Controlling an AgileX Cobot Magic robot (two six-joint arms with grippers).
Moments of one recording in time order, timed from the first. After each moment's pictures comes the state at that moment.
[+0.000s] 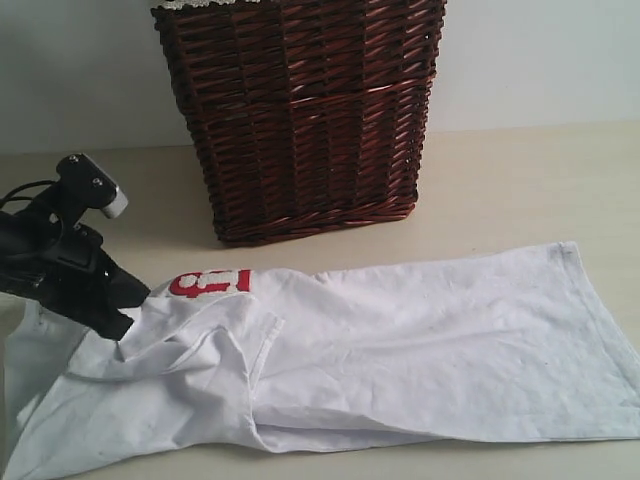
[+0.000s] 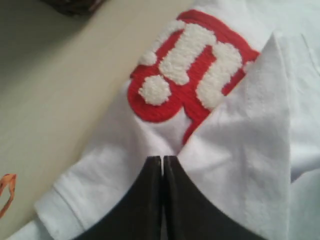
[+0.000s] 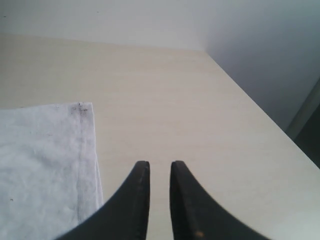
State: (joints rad) left arm -0.19 1.68 -0.77 -1.05 0.42 1.54; right arm -0.26 0.11 -0.01 0.01 0.28 -0.21
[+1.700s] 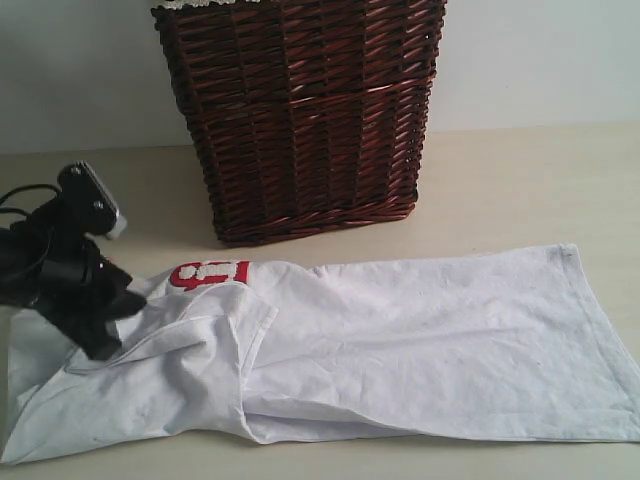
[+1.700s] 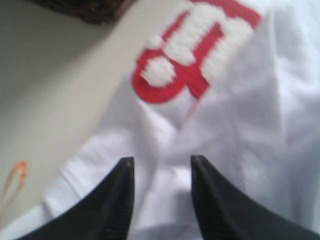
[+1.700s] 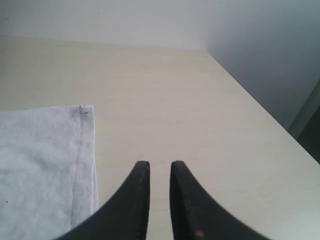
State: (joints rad) left arm -0.18 1.69 -0.70 -1.32 0.32 2.03; right arm -0.26 0.11 -0.01 0.03 0.28 -0.21
